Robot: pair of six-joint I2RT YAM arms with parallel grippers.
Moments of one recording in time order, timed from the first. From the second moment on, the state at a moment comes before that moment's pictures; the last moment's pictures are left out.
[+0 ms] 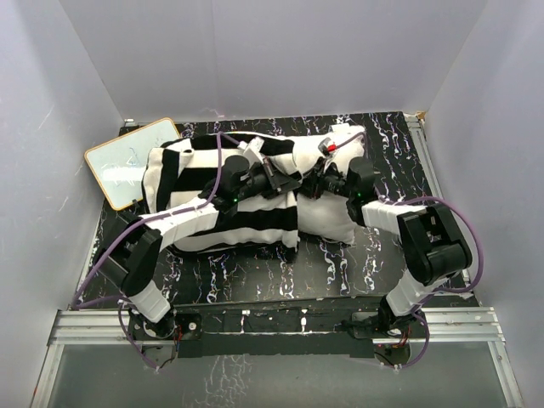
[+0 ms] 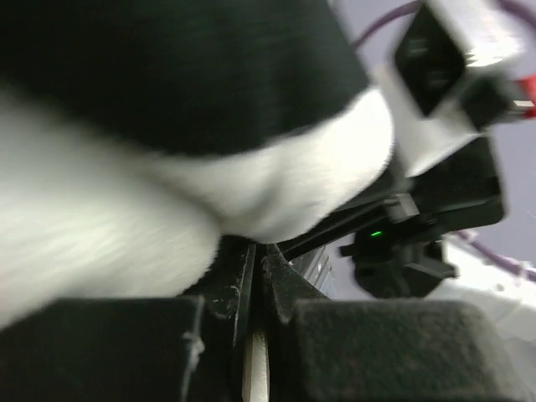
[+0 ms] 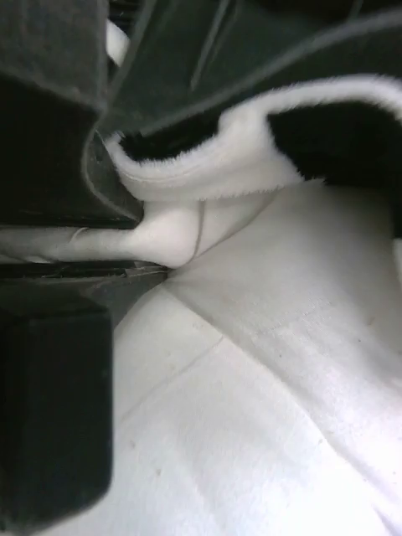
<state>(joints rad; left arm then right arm) -0.70 1.63 1.04 0.40 0.34 -0.98 0.30 1.65 0.74 0.85 -0.81 0.31</state>
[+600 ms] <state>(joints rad) -0.61 1.44 1.00 0.17 0.38 -0.68 0.15 1.49 1.34 -0.37 -0.95 -0.93</state>
